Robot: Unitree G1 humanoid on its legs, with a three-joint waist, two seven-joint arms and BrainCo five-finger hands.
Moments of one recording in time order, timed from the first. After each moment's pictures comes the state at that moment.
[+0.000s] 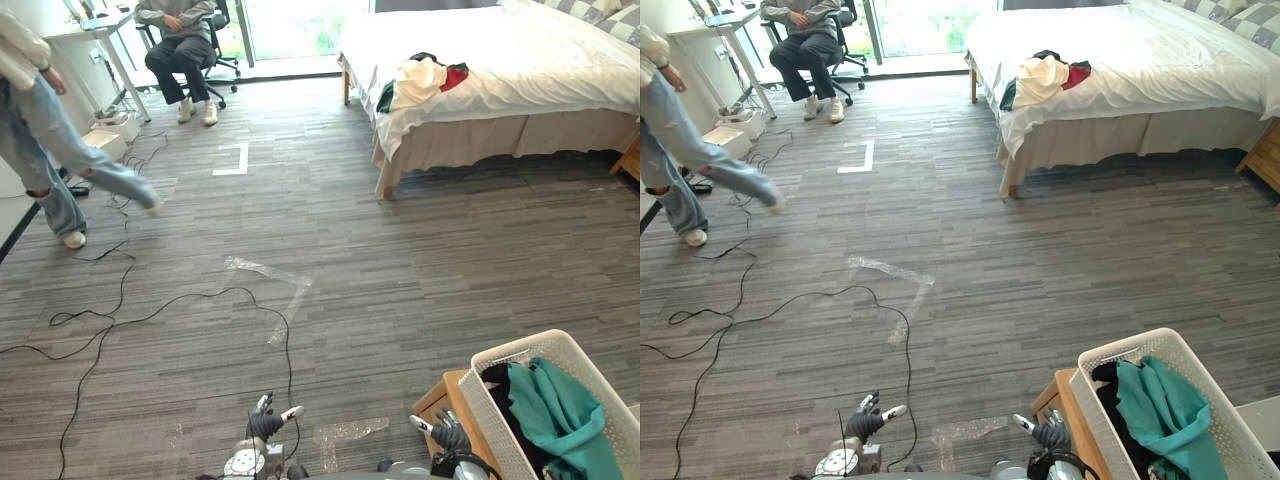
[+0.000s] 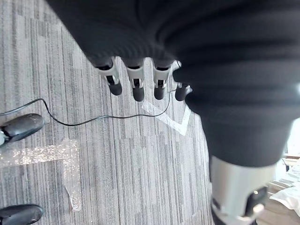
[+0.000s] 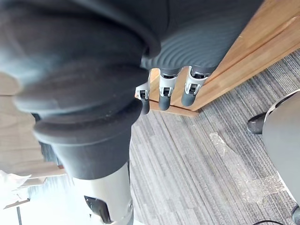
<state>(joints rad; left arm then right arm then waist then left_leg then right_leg) 0.16 0.03 -0.03 0.74 -0.14 -0.11 0.11 0.19 -0.05 -0.10 0.77 0.19 -0.10 -0.05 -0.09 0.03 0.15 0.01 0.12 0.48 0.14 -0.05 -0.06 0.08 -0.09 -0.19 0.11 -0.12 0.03</state>
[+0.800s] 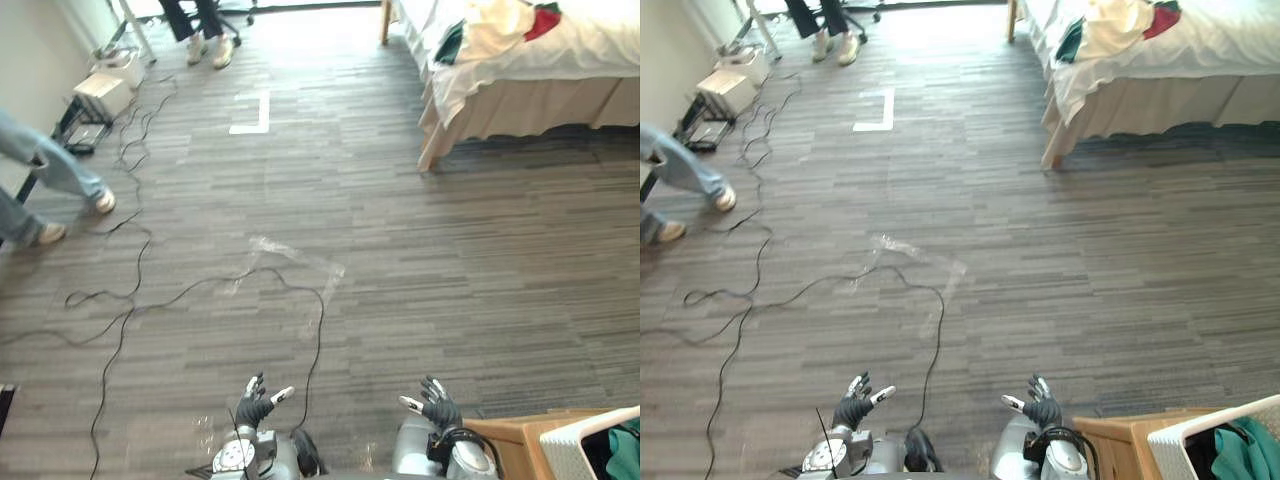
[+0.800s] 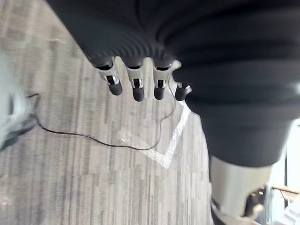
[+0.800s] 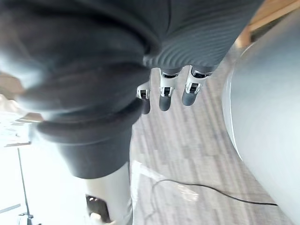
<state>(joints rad) 0.13 0.08 -0.13 0.56 -0.16 -0.09 0.09 0.18 -0.07 0.00 0.56 0.19 -0.12 -0.02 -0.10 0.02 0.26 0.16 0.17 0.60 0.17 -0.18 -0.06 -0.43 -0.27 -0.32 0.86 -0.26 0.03</state>
